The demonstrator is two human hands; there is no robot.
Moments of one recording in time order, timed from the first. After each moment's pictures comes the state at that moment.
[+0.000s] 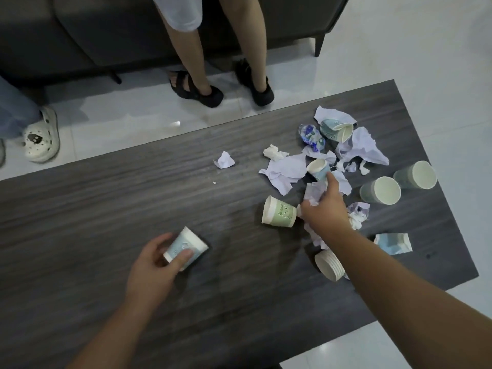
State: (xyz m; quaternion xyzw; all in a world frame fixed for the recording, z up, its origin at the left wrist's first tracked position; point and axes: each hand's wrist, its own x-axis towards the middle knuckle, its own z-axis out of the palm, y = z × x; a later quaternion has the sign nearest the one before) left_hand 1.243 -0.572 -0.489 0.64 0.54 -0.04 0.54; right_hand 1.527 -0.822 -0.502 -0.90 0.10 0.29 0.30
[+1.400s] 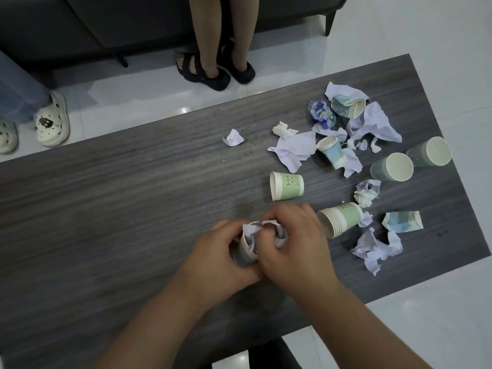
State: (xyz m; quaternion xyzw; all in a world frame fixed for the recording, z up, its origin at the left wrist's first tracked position) left_hand 1.280 -0.632 -0.405 0.78 0.23 -0.13 0.57; right_hand 1.376 -0.772 -0.387 -0.89 -0.19 0.16 0.37
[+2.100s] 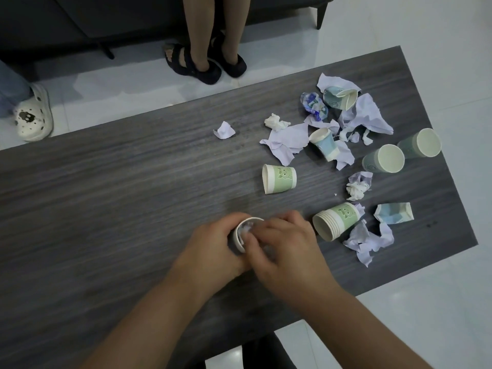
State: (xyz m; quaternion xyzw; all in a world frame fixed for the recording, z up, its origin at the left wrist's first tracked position) left_hand 1.284 -0.638 -0.424 0.79 0.21 -0.14 0.57; right_hand 1.363 -0.792 -0.389 -0.89 -0.28 0.23 0.27
